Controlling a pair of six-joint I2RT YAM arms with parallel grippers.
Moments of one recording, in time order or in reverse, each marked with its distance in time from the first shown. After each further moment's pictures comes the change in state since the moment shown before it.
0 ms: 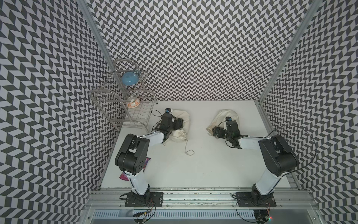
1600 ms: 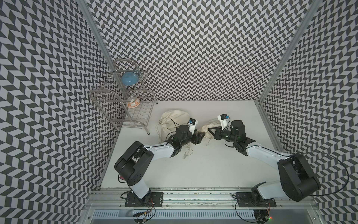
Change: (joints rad) left arm -0.346 -0.073 -0.122 0.205 0.159 0.157; right arm 0.084 -0.352 -0.109 0.069 -0.430 -0.023
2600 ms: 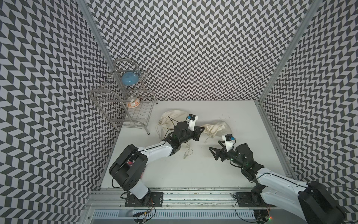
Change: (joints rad) left arm 0.003 -0.093 0.029 -0.008 0.079 -0.116; right arm 0.180 -0.352 -0.474 0.255 0.312 -0.169
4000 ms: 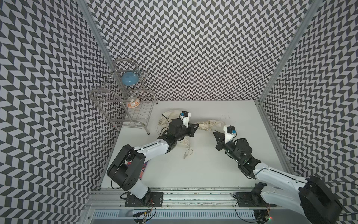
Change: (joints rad) left arm 0.125 -0.026 0.002 -0.042 -0.003 -0.066; right arm 0.060 -0.011 0.200 -0.031 0.278 -0.060
